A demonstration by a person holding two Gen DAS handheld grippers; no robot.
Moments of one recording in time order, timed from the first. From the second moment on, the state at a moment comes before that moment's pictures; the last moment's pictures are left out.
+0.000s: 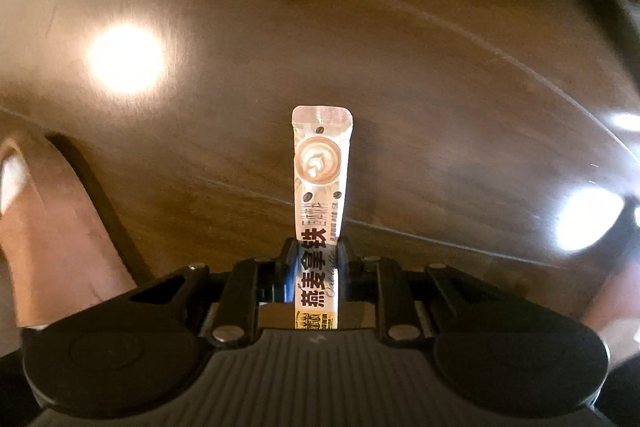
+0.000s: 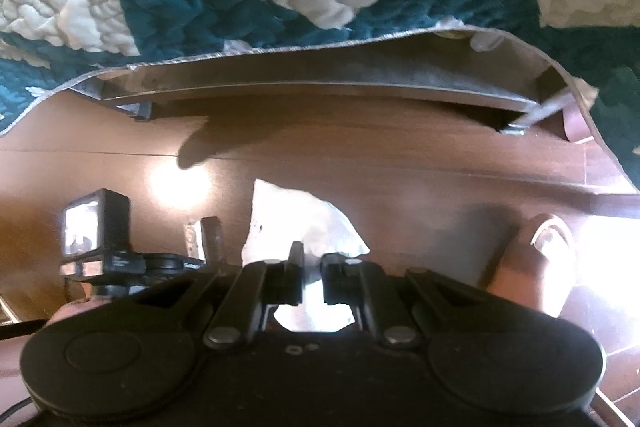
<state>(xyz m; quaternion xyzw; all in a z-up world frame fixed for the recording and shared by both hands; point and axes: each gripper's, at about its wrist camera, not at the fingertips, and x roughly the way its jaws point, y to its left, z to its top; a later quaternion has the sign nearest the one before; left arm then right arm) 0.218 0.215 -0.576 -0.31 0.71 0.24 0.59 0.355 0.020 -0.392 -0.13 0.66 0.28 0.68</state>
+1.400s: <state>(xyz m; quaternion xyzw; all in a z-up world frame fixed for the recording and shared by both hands) 0.243 -0.075 0.050 -0.07 0.33 -0.01 0.94 0.232 -0.316 0.073 0.00 0.29 0.21 0.93</state>
